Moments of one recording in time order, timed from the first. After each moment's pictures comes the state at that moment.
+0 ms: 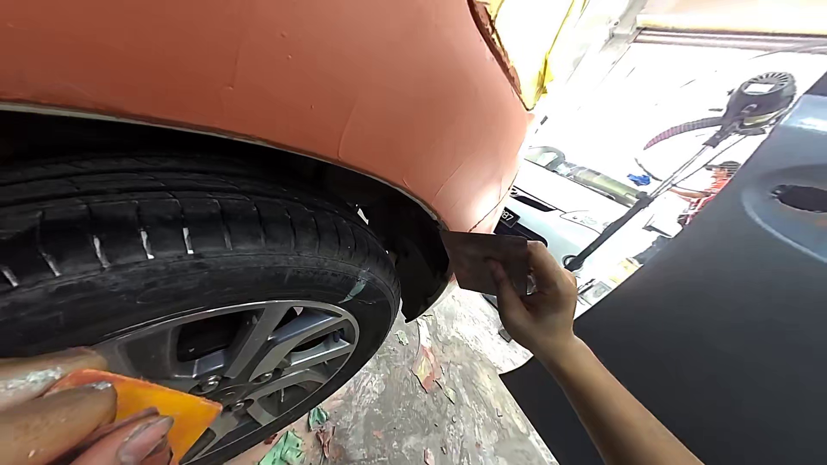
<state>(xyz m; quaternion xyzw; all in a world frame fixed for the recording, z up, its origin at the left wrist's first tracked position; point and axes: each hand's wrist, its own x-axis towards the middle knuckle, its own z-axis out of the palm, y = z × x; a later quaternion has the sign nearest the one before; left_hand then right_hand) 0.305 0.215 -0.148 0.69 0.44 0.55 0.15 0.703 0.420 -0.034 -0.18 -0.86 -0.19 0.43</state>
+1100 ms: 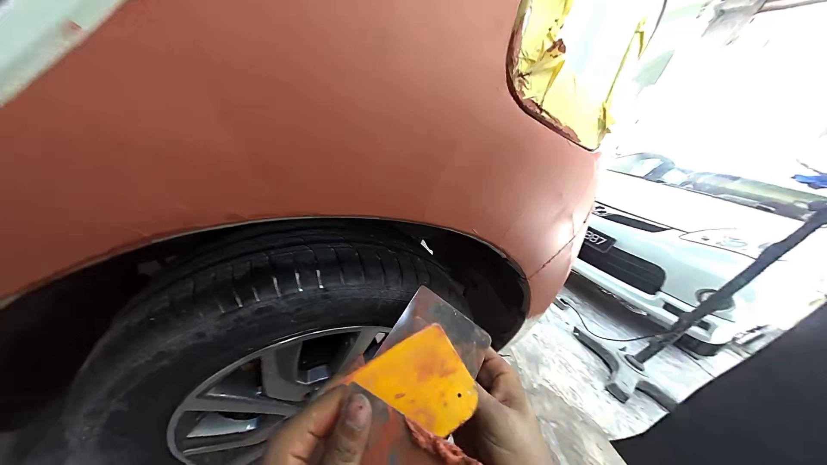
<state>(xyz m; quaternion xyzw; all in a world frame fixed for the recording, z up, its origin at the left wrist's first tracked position) 0.383 0.214 -0.147 0.51 0.33 0.71 0.35 0.557 0.310 -0.115 -0.24 -0.55 0.57 0.56</state>
